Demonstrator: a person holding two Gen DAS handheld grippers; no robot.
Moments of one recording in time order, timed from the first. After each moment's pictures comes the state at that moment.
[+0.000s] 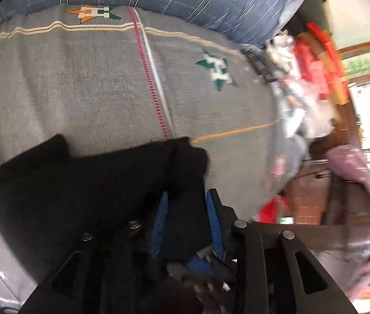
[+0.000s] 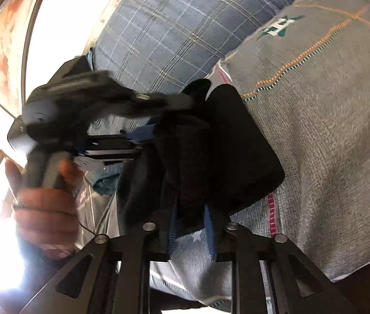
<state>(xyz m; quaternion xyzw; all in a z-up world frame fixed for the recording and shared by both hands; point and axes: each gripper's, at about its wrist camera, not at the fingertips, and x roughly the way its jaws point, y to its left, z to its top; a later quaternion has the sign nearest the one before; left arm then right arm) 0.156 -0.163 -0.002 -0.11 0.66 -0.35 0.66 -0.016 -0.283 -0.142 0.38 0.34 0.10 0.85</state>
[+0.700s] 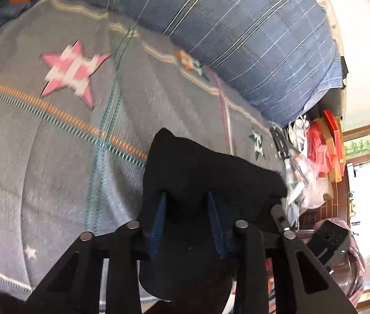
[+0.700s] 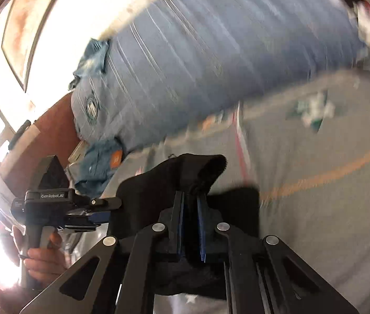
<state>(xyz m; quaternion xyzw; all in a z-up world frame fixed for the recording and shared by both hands) 0.191 -0.049 -0.028 -0.25 0.58 -0.24 0.73 0.052 -0.309 -0.078 0.25 0.31 0.08 0.91</state>
